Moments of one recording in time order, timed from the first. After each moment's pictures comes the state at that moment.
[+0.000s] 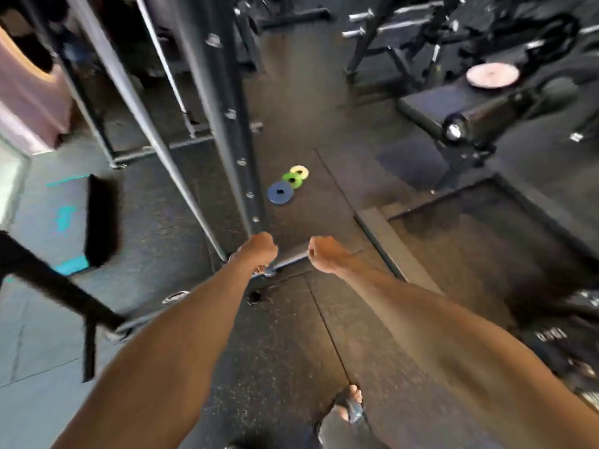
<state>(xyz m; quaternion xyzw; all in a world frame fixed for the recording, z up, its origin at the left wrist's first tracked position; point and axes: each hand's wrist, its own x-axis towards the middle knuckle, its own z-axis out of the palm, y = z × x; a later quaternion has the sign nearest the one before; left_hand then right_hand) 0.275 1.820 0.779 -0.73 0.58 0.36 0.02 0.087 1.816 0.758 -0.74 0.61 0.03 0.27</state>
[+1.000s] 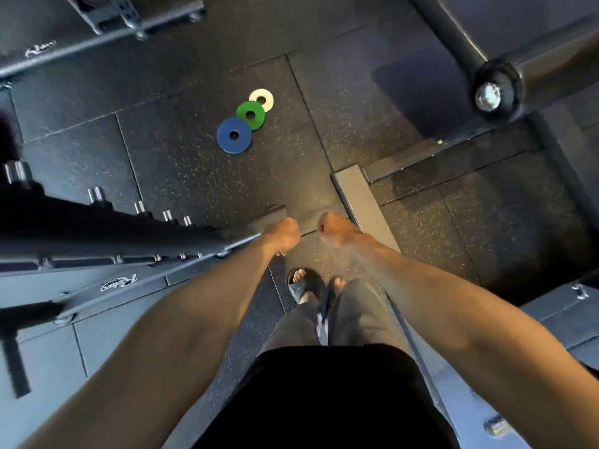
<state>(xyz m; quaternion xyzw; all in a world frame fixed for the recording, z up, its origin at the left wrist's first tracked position) 0.027 1.455 0.606 -0.66 0.54 0.50 0.16 -0.131 1.443 0.599 -0.64 0.62 0.17 0.42</state>
